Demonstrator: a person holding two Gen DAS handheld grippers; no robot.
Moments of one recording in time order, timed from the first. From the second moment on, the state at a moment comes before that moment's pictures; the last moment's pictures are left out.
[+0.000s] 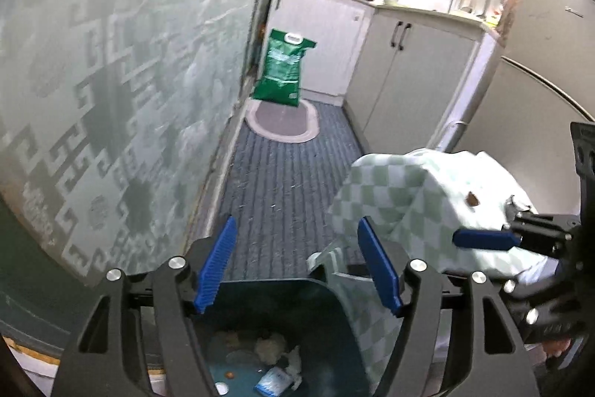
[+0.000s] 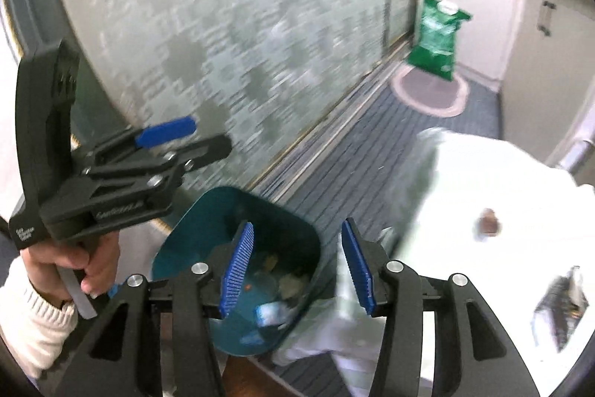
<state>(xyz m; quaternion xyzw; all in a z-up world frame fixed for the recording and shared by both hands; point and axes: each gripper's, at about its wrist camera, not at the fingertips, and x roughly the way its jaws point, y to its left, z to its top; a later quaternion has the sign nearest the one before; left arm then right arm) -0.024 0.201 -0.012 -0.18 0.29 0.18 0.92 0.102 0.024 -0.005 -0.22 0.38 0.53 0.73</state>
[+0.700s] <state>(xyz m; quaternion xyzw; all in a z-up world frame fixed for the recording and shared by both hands) 0.067 0.098 0.009 -0.09 0.28 0.04 0.96 0.181 -0.117 0.025 -0.16 0.35 0.45 0.81</state>
